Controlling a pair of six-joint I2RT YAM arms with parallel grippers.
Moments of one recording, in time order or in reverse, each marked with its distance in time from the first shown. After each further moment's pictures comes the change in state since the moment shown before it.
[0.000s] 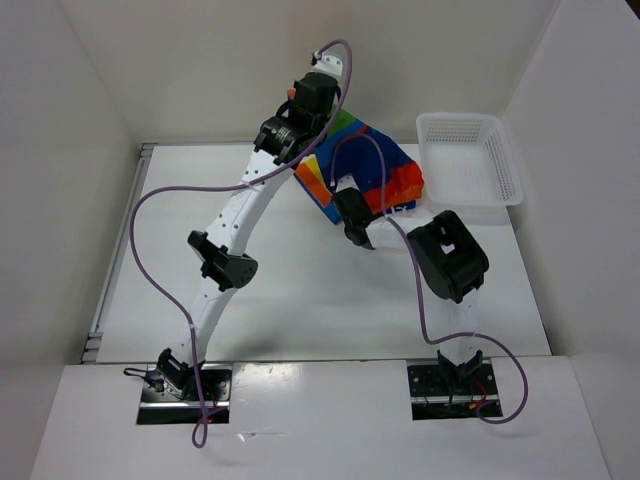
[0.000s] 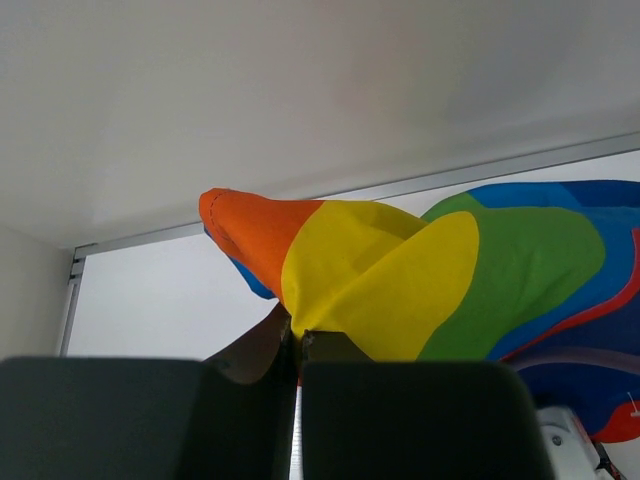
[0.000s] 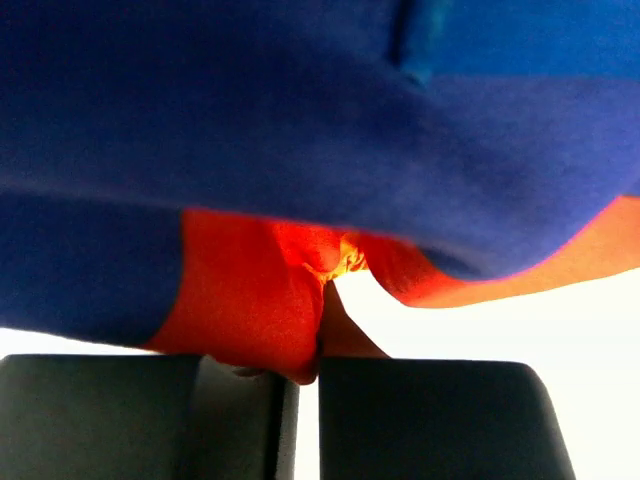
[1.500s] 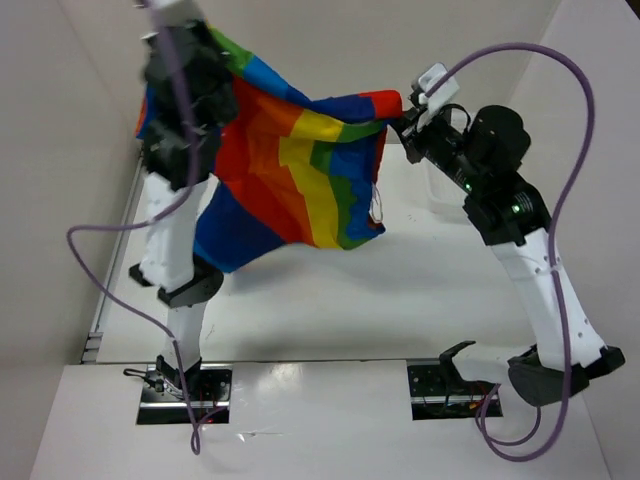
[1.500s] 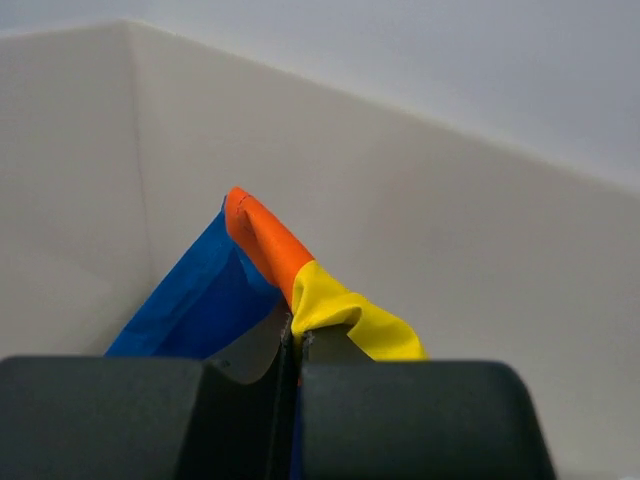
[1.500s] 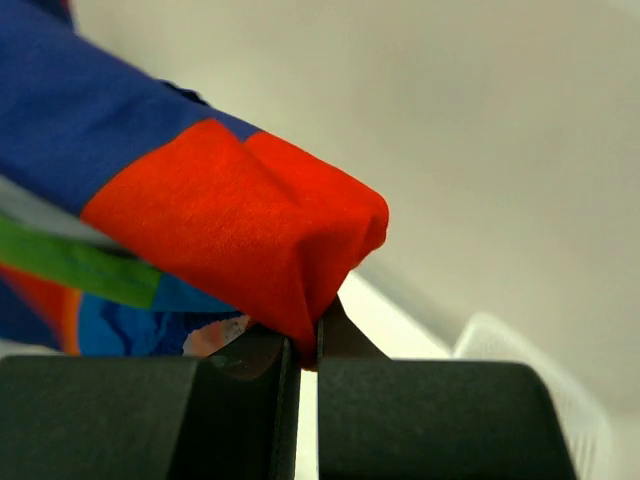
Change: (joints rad) left arm 0.038 -0.366 0.181 0.197 -0.364 -0.001; right arm -0.112 -0.777 0.552 -0.498 -0.761 -0.242
